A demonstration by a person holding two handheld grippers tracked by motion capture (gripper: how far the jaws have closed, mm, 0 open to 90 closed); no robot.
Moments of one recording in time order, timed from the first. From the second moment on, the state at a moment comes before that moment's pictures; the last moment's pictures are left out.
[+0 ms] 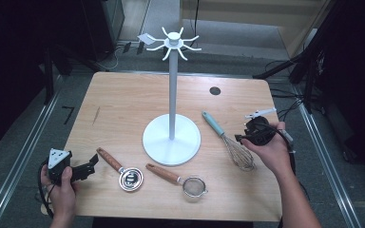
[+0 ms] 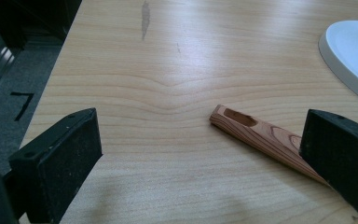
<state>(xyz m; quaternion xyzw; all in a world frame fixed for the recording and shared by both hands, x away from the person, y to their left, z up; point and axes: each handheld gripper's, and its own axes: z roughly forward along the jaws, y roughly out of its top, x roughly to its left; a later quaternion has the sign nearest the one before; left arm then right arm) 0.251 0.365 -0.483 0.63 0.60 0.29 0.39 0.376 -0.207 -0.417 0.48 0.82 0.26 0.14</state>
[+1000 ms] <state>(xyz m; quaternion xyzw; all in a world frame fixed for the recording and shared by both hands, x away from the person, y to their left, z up) 0.250 0.364 -0.483 0.63 0.60 0.30 0.39 0.420 -0.170 -0.419 0.47 0.86 0.19 0.09</state>
